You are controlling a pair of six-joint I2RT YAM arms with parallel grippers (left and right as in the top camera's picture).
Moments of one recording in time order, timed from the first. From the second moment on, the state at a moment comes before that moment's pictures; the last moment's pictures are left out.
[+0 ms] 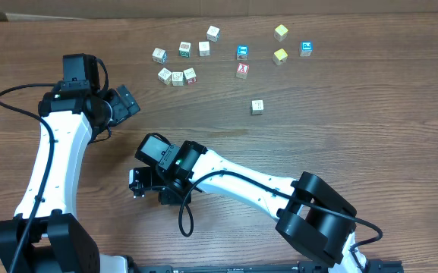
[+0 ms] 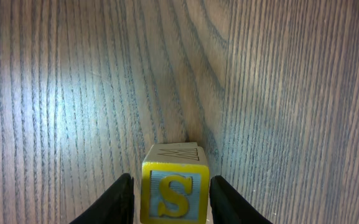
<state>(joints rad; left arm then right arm) 0.08 1.60 1.30 -0.87 0.00 -0.51 1.05 2.07 1.60 -0.83 -0.20 -0.56</state>
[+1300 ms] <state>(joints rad) 0.08 1.60 1.30 -0.87 0.00 -0.51 1.05 2.07 1.60 -0.84 -0.19 -0.56</state>
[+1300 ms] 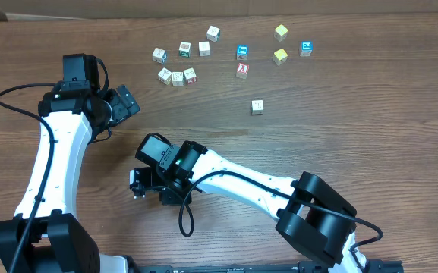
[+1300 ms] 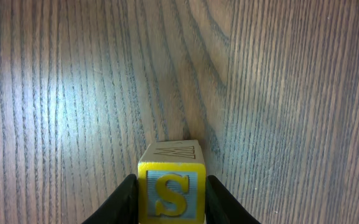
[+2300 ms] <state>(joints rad) 0.08 1.60 1.30 -0.87 0.00 -0.51 1.05 2.07 1.57 -0.80 -0.18 -0.57</state>
